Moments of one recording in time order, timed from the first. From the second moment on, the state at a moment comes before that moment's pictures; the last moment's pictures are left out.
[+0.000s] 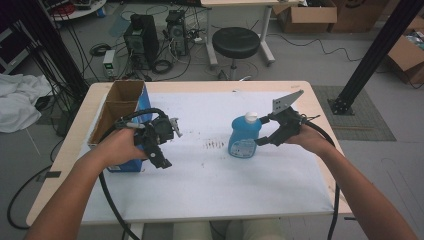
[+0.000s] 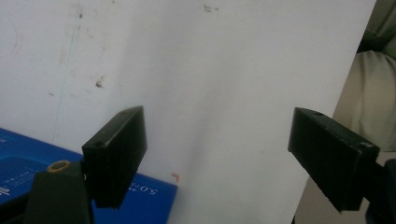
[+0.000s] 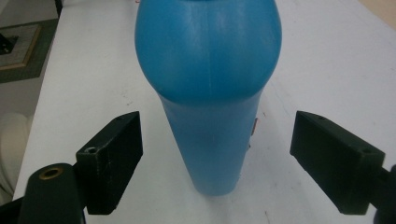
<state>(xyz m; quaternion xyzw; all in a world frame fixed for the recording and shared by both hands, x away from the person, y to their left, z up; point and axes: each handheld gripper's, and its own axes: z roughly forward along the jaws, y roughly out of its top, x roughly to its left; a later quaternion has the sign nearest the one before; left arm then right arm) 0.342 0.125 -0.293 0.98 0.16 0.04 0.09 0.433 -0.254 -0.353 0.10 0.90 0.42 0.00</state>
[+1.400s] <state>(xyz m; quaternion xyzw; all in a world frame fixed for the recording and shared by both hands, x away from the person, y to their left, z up) 0.342 0.126 -0.295 0.98 0.16 0.03 0.10 0.432 -0.229 -0.374 0.09 0.89 0.45 0.01</state>
